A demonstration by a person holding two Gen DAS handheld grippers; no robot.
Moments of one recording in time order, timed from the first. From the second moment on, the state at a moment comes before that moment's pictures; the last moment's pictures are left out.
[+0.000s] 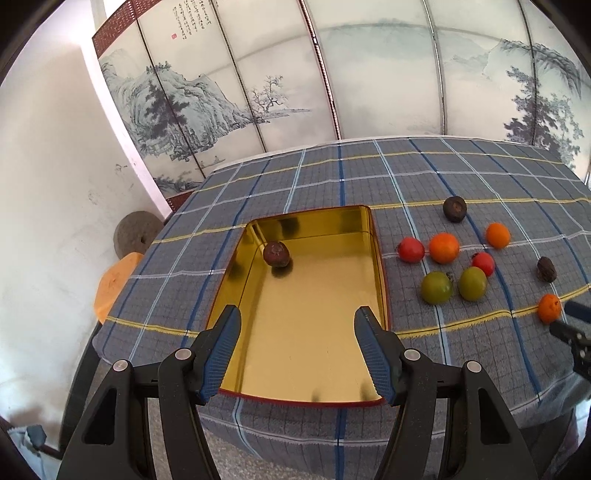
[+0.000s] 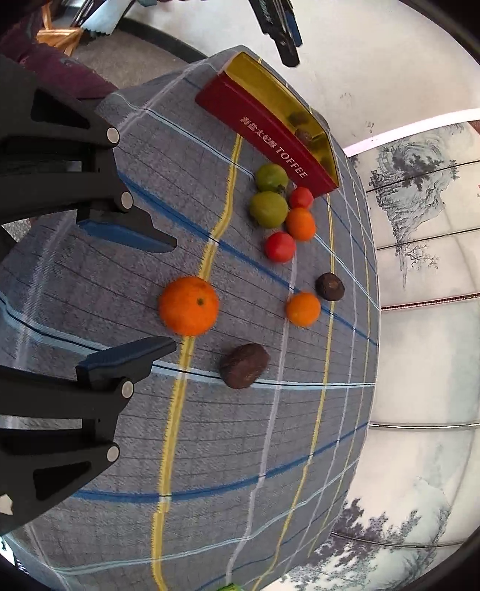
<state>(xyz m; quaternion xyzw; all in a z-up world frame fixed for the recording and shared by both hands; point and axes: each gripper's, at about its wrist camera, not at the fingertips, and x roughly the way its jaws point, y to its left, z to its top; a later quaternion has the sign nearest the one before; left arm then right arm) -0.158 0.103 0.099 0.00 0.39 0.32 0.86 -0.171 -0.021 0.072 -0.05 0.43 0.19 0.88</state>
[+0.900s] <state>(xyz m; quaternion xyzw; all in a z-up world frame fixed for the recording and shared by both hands) -0.243 0.157 0.103 -0.07 0.39 0.37 0.84 -0.121 0.205 0.120 -0.12 0.40 0.39 0.82</state>
